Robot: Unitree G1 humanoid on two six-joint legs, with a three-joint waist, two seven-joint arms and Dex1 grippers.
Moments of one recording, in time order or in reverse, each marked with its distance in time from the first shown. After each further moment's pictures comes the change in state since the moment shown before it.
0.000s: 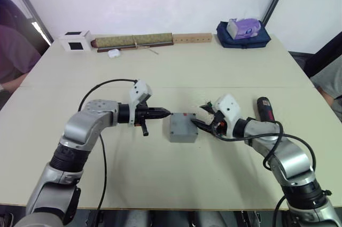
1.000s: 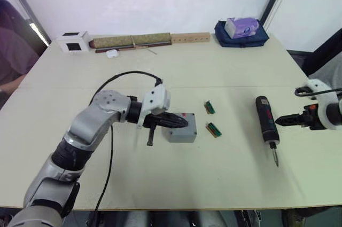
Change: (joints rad) left arm -0.074 0.046 -0.154 -0.162 0.053 -0.206 -0.187; right arm -0.389 -0.654 0.027 0.665 0.205 0.722 0.258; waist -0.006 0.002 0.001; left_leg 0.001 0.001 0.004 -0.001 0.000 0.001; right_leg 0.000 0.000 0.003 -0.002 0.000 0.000
